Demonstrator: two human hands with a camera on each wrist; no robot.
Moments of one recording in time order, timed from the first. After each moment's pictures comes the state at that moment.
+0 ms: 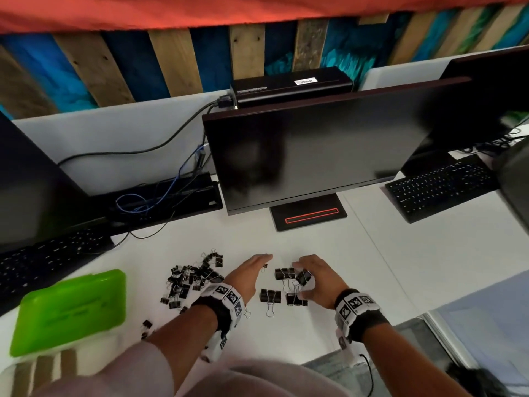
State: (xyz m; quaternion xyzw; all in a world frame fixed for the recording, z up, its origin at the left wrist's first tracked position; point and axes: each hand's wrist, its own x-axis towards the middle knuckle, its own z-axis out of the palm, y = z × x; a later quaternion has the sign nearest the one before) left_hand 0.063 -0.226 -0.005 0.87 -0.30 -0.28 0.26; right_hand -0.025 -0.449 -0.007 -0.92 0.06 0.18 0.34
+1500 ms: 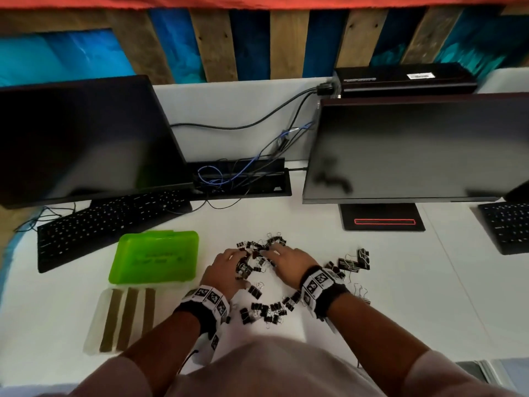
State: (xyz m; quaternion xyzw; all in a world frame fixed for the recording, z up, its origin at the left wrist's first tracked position) left_hand 0.060 -0.043 -0.018 0.96 -0.07 -0.20 0.20; right_hand 0.064 -0.256 0.007 -0.95 -0.24 0.17 0.11
